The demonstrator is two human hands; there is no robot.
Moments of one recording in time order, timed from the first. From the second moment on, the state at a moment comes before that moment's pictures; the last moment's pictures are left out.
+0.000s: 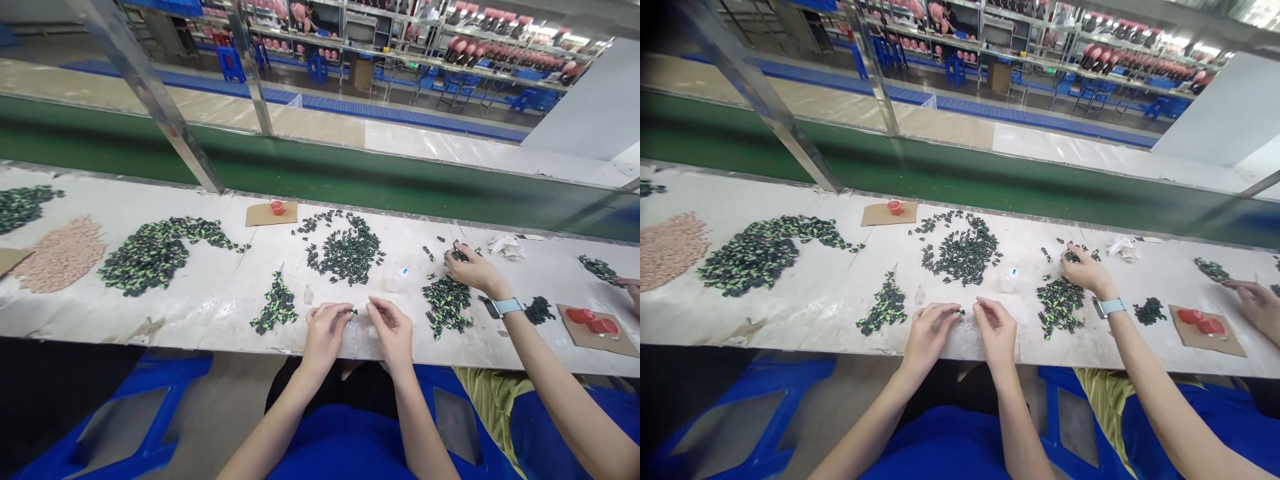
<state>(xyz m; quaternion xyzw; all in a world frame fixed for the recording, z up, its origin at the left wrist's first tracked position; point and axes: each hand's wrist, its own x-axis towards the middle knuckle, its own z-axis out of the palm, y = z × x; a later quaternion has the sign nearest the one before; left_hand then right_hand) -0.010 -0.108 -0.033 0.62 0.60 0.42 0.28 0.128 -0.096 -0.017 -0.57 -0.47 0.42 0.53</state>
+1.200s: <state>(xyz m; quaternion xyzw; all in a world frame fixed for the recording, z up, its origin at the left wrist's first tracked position) -0.030 -0.110 -0.009 0.79 0.47 0.36 0.18 0.122 -0.124 -0.012 -0.50 -0.46 0.49 0.54</state>
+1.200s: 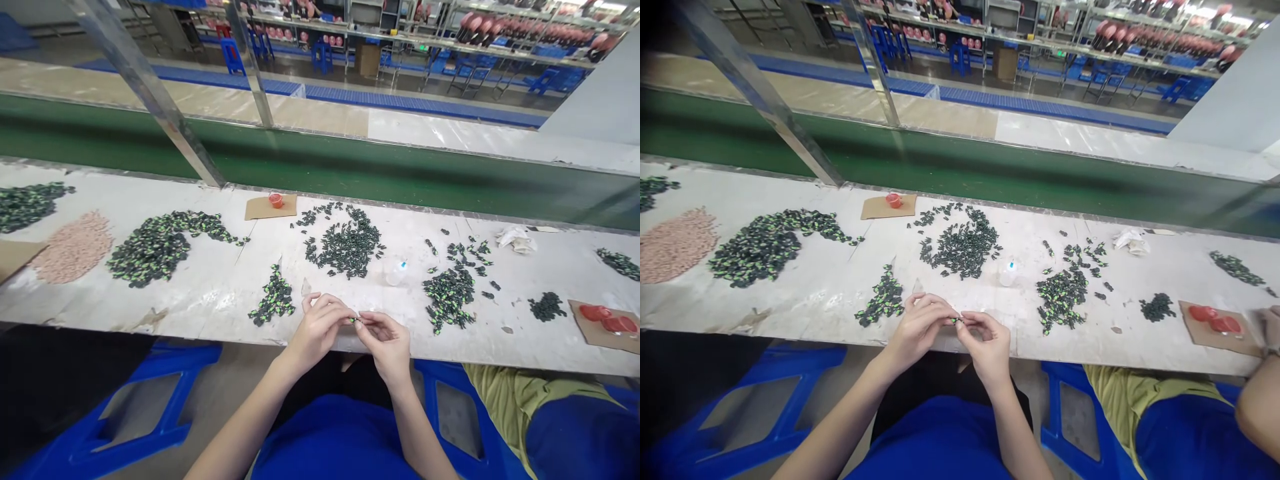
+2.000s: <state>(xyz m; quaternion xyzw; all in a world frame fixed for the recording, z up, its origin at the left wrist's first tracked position) -0.103 -0.088 -0.030 0.65 0.72 0.23 0.00 0.233 -0.088 -0.017 -0.73 -0.48 0.00 0.48</state>
